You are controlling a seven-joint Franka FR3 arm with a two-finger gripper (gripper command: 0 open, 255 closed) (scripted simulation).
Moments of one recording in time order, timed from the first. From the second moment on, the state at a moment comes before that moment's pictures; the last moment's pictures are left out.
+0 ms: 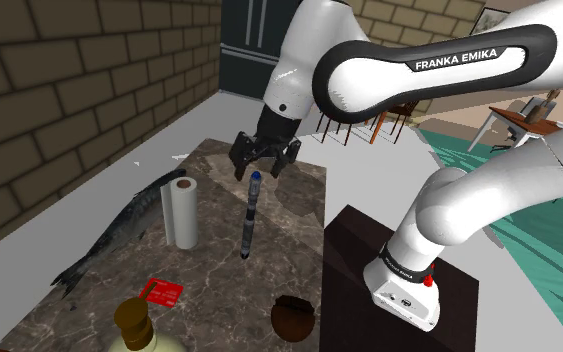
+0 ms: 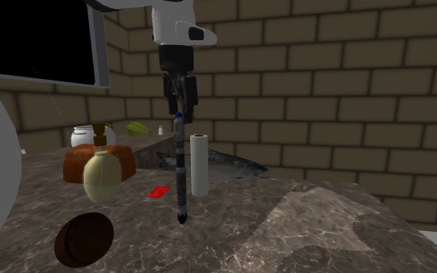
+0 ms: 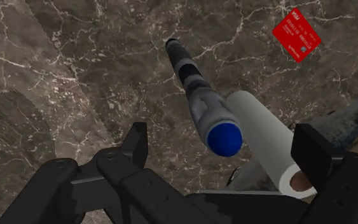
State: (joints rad) arm 0.04 -0.57 0.53 -2.49 0.39 2.15 0.68
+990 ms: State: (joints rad) arm 0.03 -0.59 0.52 -2.45 0.38 2.10 0.68
